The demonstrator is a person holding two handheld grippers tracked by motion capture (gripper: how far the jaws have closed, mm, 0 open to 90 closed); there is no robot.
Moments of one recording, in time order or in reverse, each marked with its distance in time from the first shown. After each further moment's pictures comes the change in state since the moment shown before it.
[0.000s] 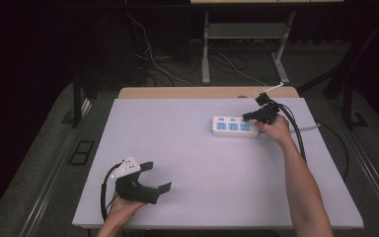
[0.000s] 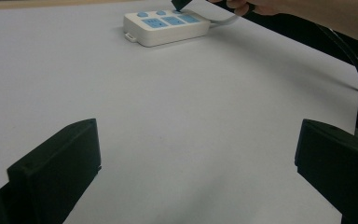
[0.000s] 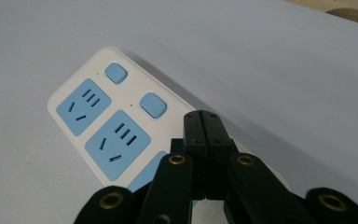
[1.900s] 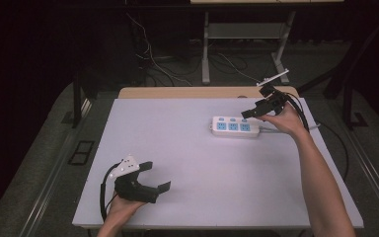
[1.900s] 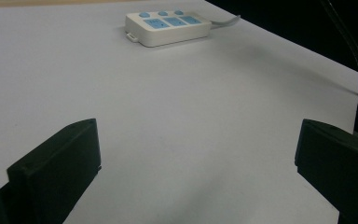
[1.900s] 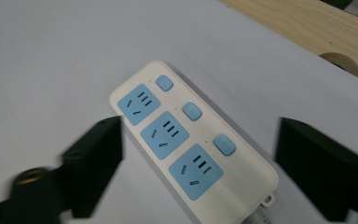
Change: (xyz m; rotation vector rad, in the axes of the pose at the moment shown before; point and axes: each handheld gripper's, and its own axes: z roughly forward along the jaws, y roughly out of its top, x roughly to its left) left arm 0.001 0.001 -0.002 0.002 0.002 -0.016; right arm 0.026 0.027 -0.052 0.033 0.014 -0.130
